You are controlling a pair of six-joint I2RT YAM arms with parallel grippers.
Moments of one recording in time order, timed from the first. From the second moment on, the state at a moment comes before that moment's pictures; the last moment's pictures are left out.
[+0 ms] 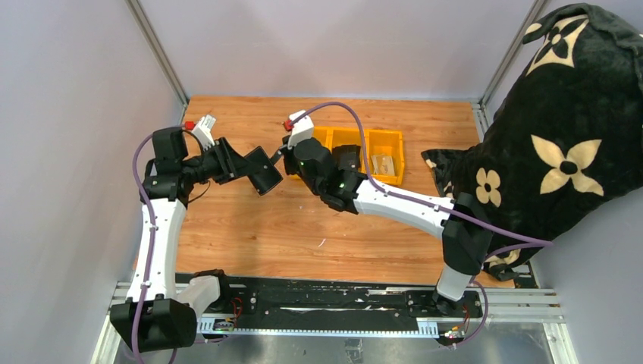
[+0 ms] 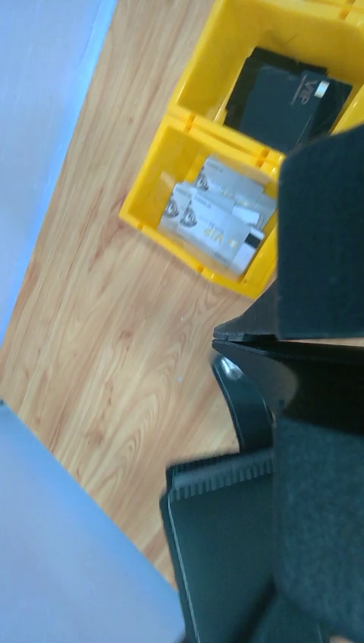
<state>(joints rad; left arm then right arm) 0.13 1.03 1.05 -0.64 0.85 -0.42 1.08 1.73 1.44 0.14 0.47 0.14</state>
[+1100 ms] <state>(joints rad) 0.13 1.04 1.15 -0.68 0.99 -0.37 0.85 1.53 0.98 0.62 -0.30 0.86</state>
